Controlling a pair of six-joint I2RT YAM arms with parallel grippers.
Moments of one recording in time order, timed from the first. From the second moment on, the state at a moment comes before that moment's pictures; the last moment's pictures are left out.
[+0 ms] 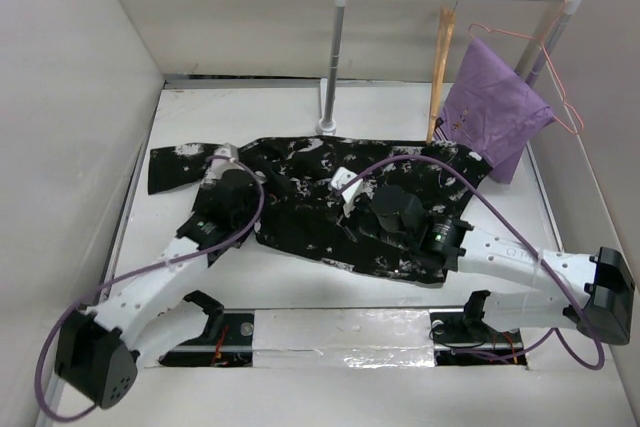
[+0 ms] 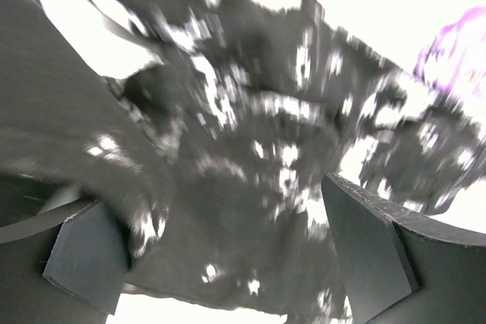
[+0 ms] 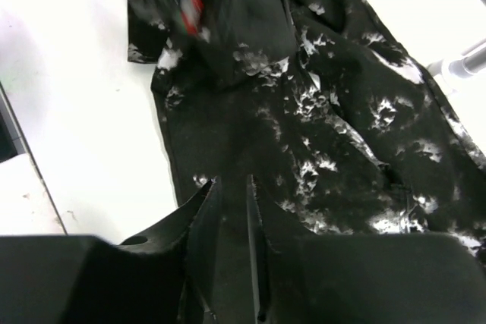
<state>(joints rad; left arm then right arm) -0.56 0.99 0.62 -0.19 -0.26 -0.89 1.09 1.16 0.88 -0.05 0.13 -0.09</state>
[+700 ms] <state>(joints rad) -0.14 0.79 0.63 -0.38 0.03 -0.67 1.08 1.15 0.90 -0.08 0.12 -0.11</state>
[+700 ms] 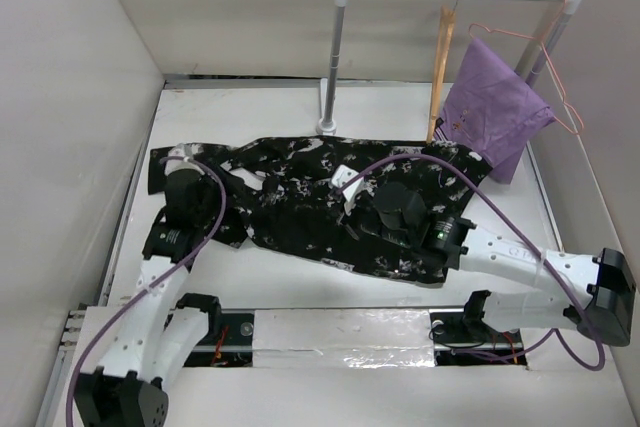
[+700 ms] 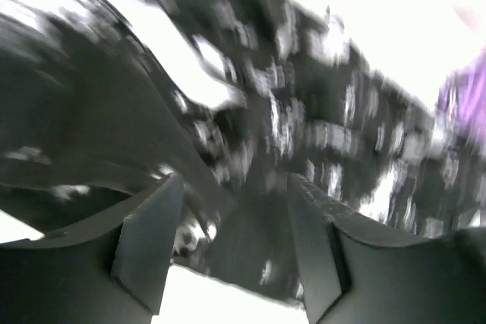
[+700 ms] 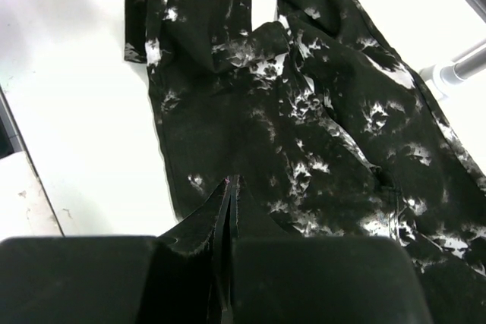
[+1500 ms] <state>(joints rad) 0.37 1.24 0.66 -0.40 -0.13 -0.69 1.04 1.06 0.78 0.01 0.11 -0.10</state>
